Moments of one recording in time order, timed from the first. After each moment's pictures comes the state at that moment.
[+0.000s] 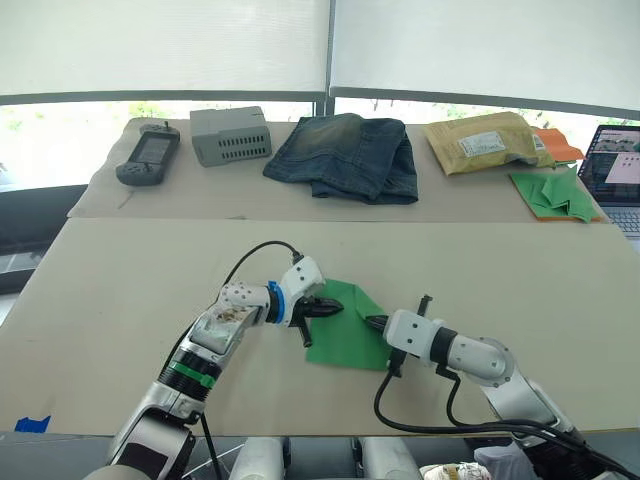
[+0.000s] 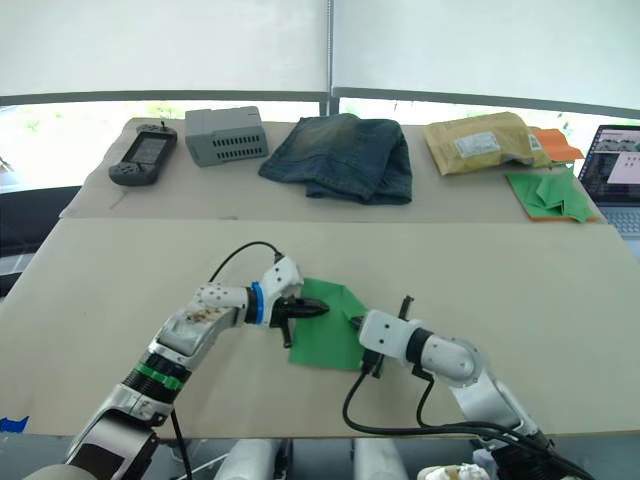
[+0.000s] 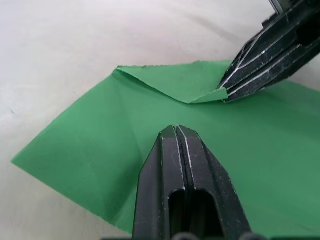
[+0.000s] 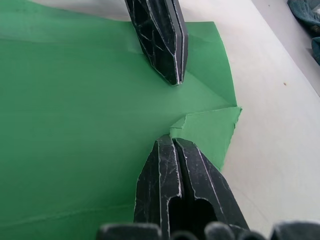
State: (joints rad) left arm -0.50 0.34 -0.30 0.13 -0.22 0.50 -0.95; right arm -0.07 -0.62 0.30 -0.24 -0.14 0.03 0.64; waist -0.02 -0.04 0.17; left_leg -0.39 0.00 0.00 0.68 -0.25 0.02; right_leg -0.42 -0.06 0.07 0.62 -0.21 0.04
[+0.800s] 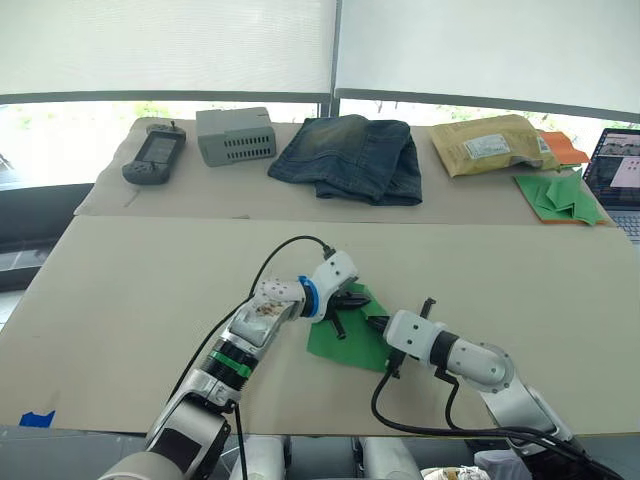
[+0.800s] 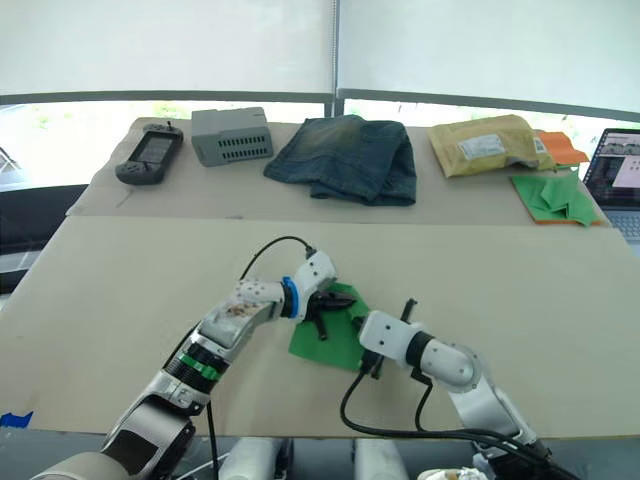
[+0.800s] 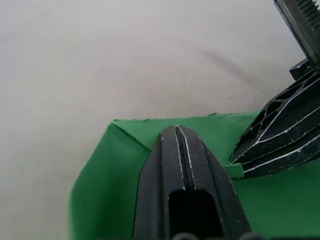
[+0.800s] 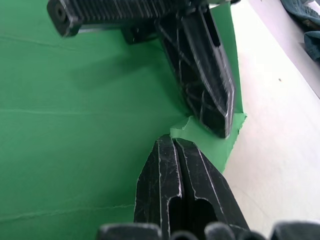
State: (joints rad) left arm -0.59 0.15 -0.37 0.27 -0.11 0.45 -0.84; right arm -0.03 -0.59 0.28 -0.29 -0.18 0.08 0.61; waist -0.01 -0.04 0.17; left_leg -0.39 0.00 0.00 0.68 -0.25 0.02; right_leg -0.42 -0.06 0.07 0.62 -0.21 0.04
